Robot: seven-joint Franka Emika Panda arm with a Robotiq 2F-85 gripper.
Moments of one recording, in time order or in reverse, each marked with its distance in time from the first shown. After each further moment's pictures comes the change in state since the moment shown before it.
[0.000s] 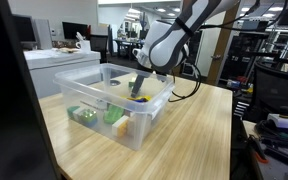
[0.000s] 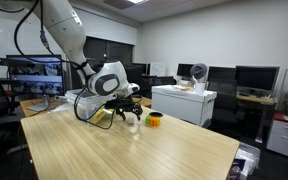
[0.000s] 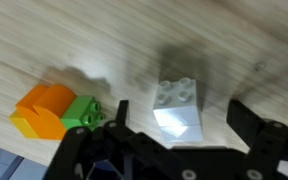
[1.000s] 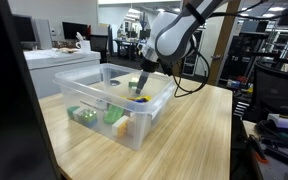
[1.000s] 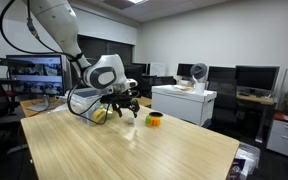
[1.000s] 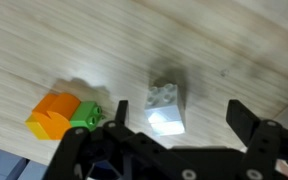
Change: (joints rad) arm -0.073 -0.113 0.068 -0.085 0.011 -0.070 -0.001
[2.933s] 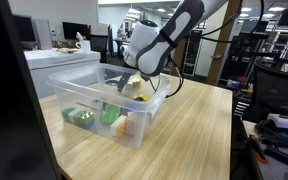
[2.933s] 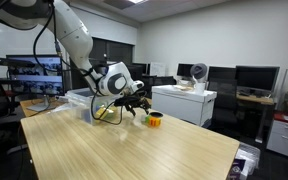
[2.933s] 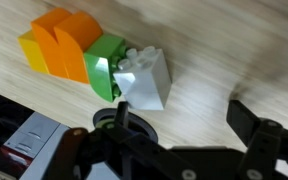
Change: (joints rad) arm 0.259 0.257 -0.250 0.314 -0.150 0.089 0.268
